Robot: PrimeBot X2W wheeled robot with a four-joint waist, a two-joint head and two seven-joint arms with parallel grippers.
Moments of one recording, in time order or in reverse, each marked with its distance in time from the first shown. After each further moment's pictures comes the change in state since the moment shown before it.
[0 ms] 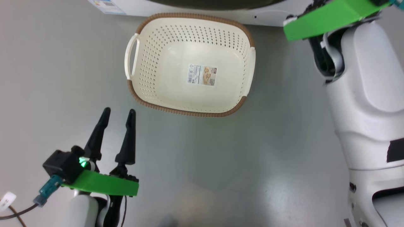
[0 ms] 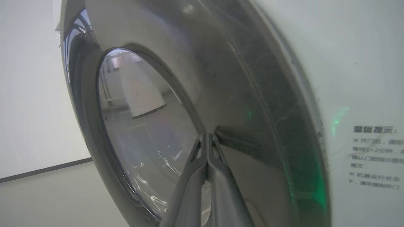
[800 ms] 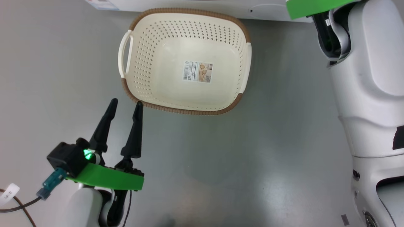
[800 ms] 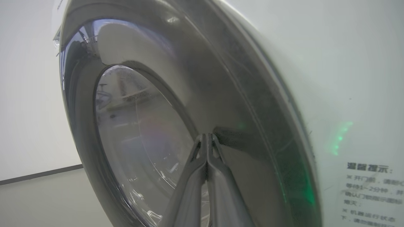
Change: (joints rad) left arm -0.051 0.000 -0.049 -0.007 -0.018 0.000 0.000; right arm -0.112 -0.004 0.006 0.029 0.007 0.008 0.000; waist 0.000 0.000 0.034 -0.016
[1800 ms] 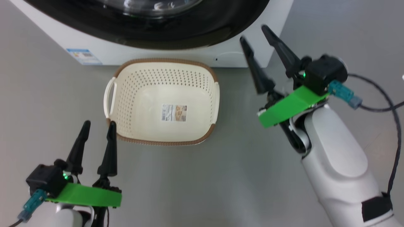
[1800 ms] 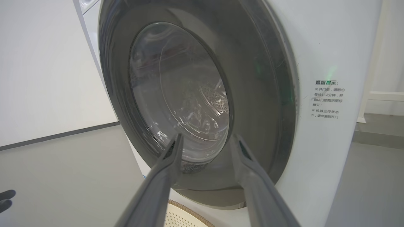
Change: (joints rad) left arm 0.110 0.024 0.121 -0.002 0.059 0.000 0.000; right arm 0.423 -0.001 0.126 -0.063 0.055 -0.001 -0.001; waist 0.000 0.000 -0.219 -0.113
